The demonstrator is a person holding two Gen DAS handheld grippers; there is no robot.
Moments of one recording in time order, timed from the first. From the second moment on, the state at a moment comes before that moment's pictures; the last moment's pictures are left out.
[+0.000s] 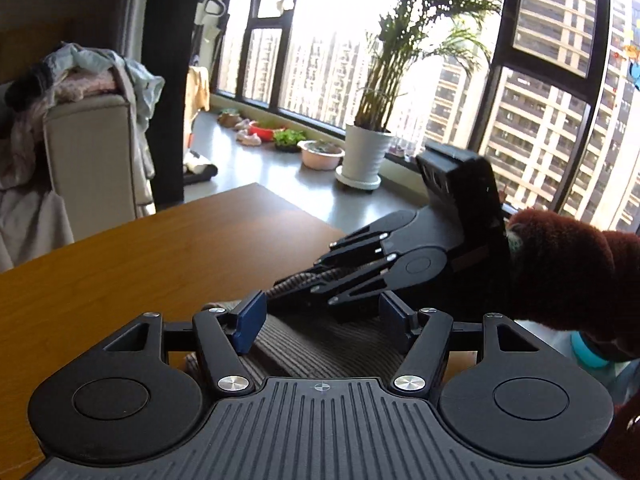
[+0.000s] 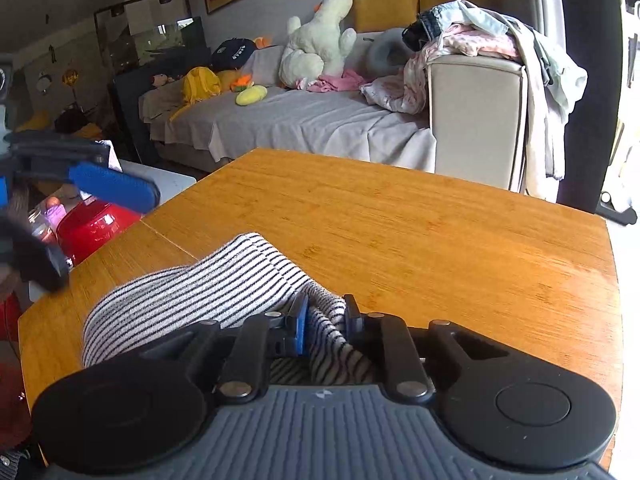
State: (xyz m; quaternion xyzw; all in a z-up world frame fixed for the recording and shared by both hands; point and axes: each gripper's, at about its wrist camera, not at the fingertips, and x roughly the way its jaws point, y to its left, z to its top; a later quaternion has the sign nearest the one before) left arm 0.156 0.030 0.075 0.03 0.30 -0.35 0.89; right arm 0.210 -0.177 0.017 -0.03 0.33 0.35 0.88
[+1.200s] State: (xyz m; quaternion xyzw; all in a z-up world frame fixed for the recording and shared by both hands) left arm 0.167 0.043 0.071 0.05 0.28 -0.29 0.91; right arm 0.176 -0.201 0.005 -0.03 0.31 0.21 0.93
